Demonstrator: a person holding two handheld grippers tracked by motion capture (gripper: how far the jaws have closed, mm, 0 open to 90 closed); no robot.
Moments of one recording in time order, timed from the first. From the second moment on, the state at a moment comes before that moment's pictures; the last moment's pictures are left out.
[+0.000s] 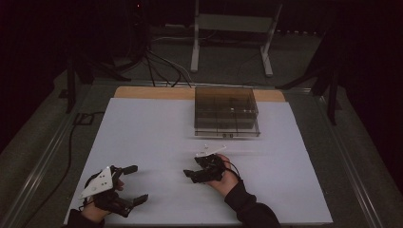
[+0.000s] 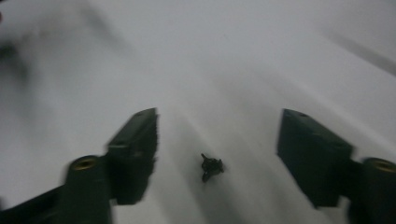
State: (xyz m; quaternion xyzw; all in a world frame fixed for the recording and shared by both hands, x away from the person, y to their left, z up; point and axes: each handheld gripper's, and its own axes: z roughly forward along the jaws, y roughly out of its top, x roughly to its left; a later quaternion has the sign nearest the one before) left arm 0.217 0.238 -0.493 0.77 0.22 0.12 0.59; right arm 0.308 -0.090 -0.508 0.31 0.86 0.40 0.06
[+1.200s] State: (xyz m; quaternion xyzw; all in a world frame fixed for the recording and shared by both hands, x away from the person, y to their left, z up) left arm 0.217 0.238 -0.493 0.77 0.22 0.12 0.59; right arm 0.300 -0.079 -0.517 0.27 0.89 0.34 0.09
